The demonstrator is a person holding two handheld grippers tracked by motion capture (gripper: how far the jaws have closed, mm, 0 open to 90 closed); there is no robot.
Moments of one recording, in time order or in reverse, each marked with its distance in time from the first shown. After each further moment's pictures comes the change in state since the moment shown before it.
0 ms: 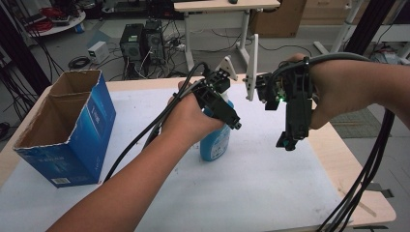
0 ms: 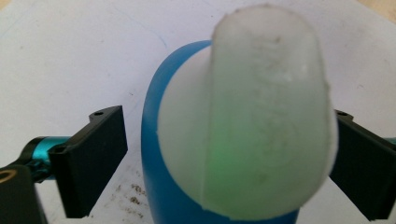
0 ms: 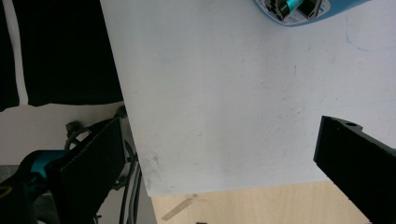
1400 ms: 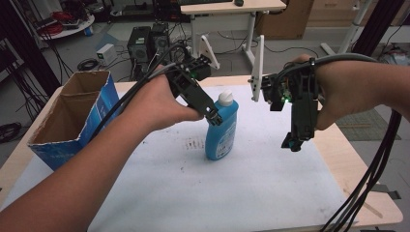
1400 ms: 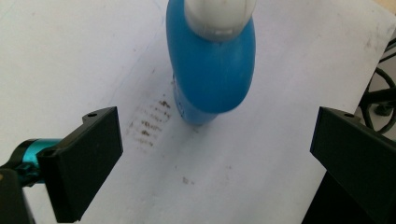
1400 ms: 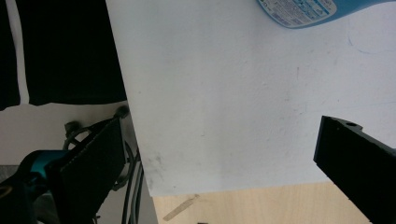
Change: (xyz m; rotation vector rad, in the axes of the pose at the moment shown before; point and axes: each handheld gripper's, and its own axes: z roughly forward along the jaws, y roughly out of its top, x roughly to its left) left arm 0.012 -0.017 -0.068 0.058 -0.080 0.037; right arm 0.007 -0.002 -0.002 -0.006 -0.011 -0.009
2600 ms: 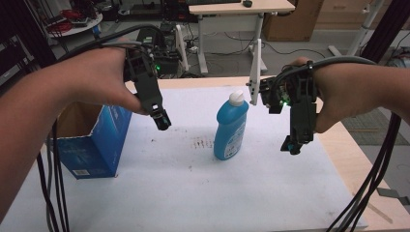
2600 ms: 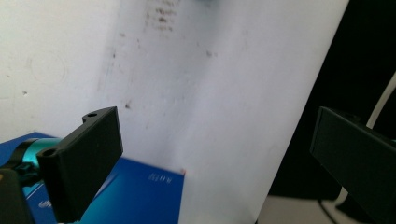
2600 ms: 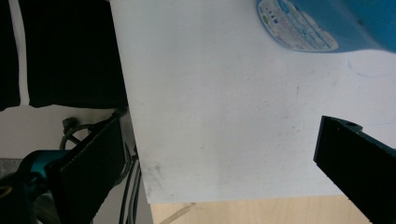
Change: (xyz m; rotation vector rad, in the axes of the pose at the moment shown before) left arm 0.018 -0.040 -0.077 0.302 -0.003 0.219; right arm 0.003 0.024 0.003 0.015 0.004 -0.044
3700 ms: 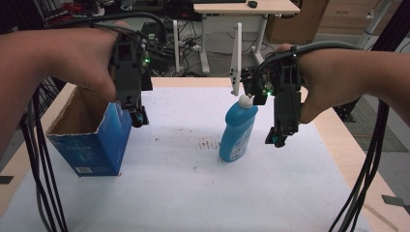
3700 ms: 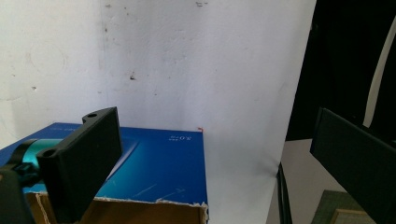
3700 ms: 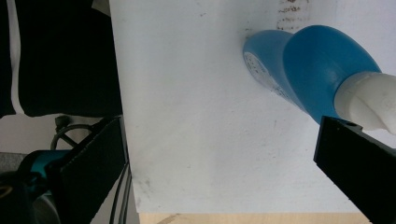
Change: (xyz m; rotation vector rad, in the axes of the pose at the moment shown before) left arm 0.009 -0.025 -0.023 0.157 -0.028 0.253; right arm -0.005 0.057 -0.020 0.010 -0.017 -0.081
